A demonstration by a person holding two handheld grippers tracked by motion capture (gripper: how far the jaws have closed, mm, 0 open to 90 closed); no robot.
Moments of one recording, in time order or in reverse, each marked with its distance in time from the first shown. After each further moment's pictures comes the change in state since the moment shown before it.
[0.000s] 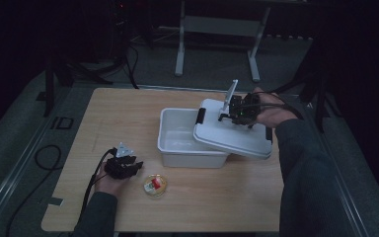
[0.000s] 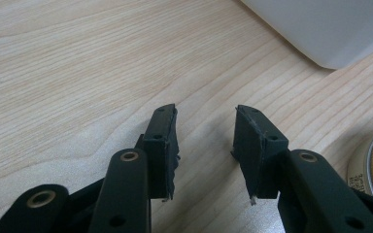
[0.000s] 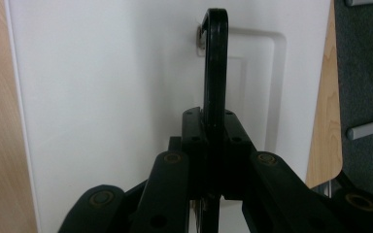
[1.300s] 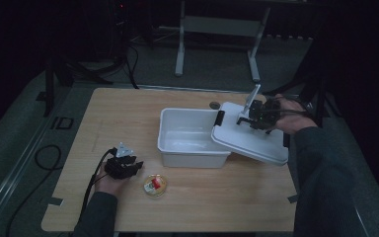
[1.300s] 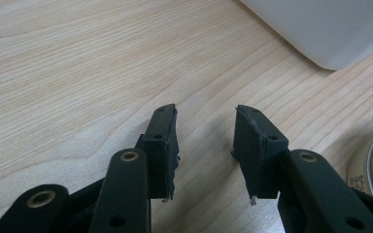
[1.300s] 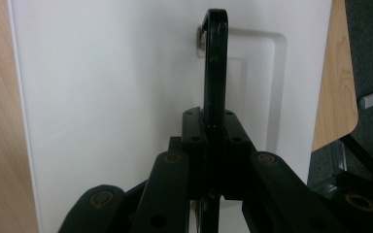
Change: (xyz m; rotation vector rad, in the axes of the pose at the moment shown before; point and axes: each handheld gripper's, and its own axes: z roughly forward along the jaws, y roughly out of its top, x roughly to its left) left arm 0.000 0.000 0.000 -0.001 0.000 -0.001; right arm -0.003 -0.056 0.004 0.027 -0.002 0.095
